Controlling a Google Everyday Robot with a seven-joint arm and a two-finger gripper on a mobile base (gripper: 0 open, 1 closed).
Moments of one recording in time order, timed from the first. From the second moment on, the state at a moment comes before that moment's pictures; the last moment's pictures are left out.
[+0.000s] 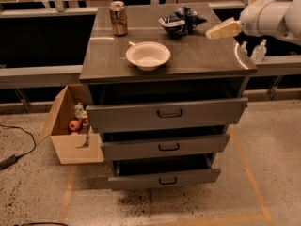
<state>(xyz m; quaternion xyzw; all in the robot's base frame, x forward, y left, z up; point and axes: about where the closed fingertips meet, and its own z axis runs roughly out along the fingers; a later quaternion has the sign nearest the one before) 0.802 -0.272 0.966 -0.34 0.72 -0.01 0.61</state>
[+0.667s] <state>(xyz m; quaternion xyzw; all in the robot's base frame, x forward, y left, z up) 0.867 -0.240 0.957 -0.34 0.69 0.03 0.64</state>
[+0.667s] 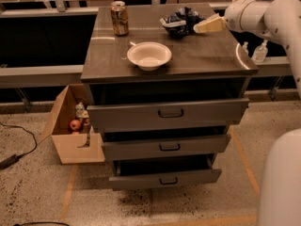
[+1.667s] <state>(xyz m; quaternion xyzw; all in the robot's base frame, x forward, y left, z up) 0.924 -0.215 0.928 -0.27 0.71 0.09 0.64</state>
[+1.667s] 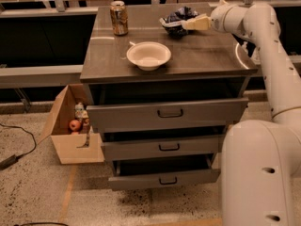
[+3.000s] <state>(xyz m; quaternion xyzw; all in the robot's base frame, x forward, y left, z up) 0.949 -0.188 0.879 -0.26 0.74 0.13 0.61</state>
